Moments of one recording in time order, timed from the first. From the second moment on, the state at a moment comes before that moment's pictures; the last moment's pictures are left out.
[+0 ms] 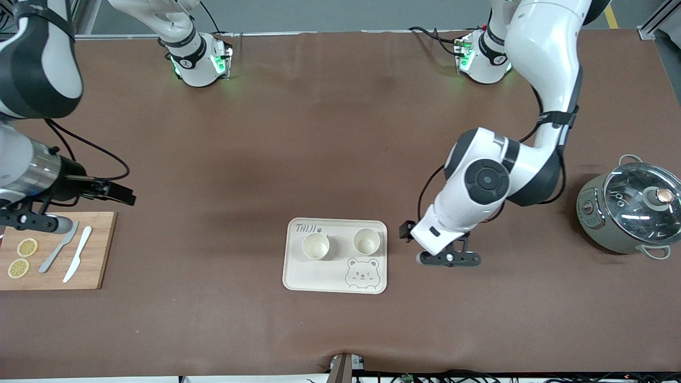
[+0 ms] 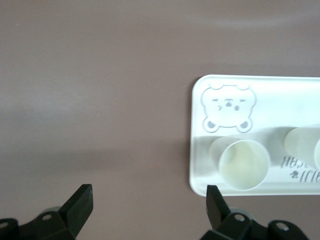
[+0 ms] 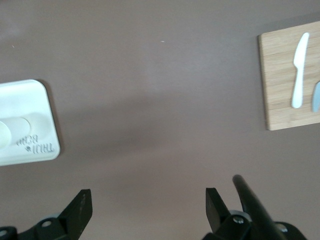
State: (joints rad) left arm -0.38 0.67 -0.11 -1.27 0.03 2.04 -0.44; right arm 0.05 0.30 0.05 -1.39 0.05 1.65 0.29
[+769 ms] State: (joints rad) left arm -0.49 0.86 -0.08 -1.27 0.03 2.30 -0.54; right arm 0.35 0.51 0.05 -1.40 0.05 2.01 0.67
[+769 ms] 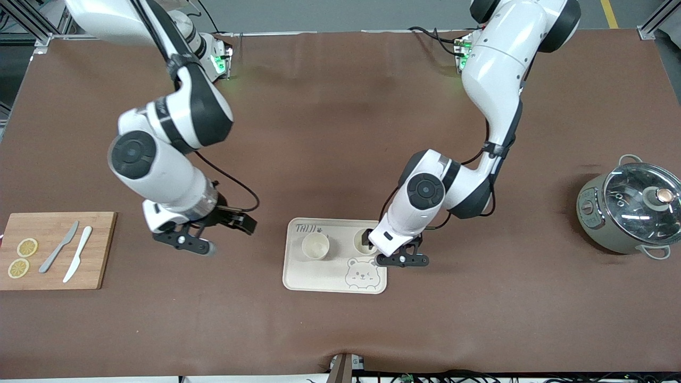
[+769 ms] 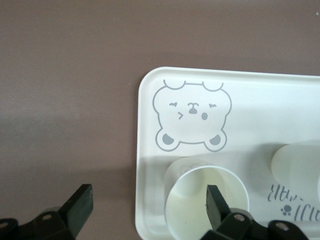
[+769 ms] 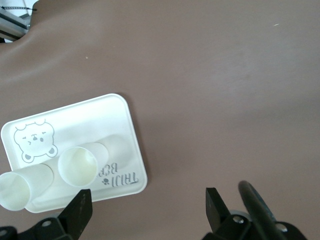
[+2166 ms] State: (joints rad) left arm -0.59 0.89 -0.02 -1.27 0.03 2.39 -0.73; right arm 0.48 0.75 0.05 -1.40 0.02 2.32 0.76
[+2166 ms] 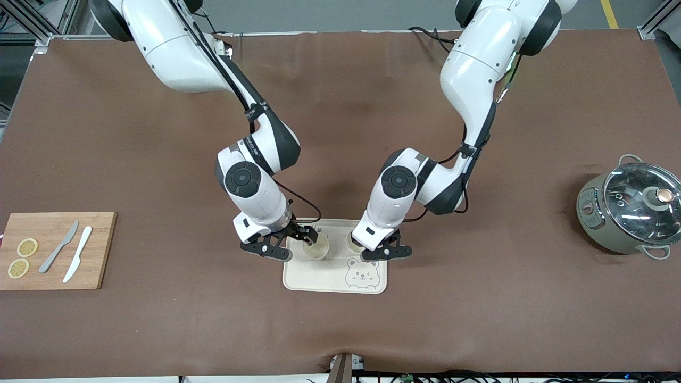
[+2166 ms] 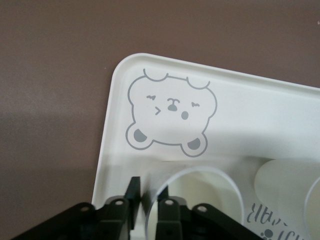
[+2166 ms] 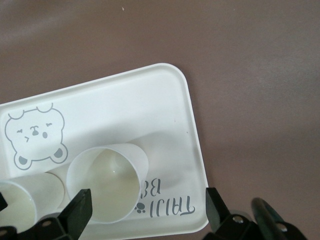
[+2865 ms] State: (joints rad) left arm -0.58 0.77 -0.01 -1.43 0.03 2.39 -0.72; right arm 0.50 0.80 0.05 -1.40 0.02 2.40 0.76
